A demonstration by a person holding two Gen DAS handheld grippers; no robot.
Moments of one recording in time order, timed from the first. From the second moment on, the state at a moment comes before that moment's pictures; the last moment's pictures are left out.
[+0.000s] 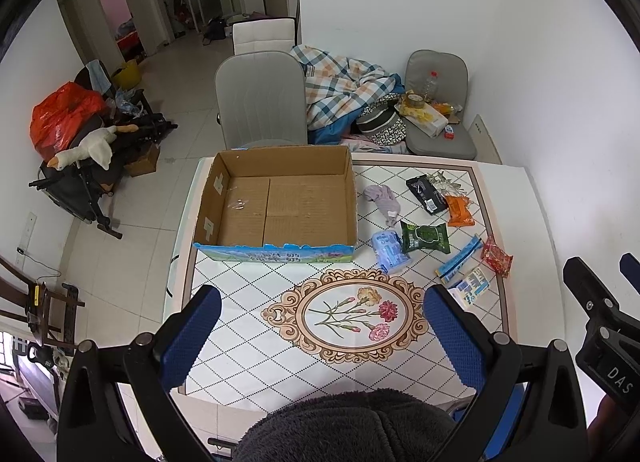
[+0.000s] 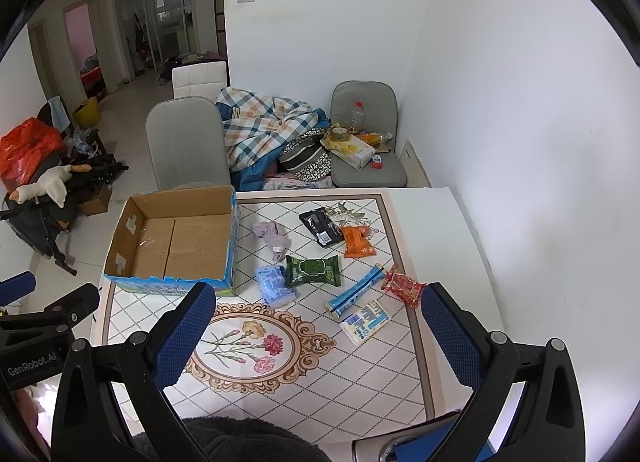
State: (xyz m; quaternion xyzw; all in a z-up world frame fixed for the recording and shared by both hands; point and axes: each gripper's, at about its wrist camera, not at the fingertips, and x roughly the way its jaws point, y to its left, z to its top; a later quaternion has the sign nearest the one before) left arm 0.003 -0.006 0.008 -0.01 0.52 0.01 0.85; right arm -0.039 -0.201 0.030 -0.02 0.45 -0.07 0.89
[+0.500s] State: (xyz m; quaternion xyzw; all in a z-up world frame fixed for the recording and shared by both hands) left arm 0.004 -0.008 0.010 -0.01 0.52 0.00 0.85; right arm -0.038 -0.200 0.030 -0.01 0.45 -0.07 0.89
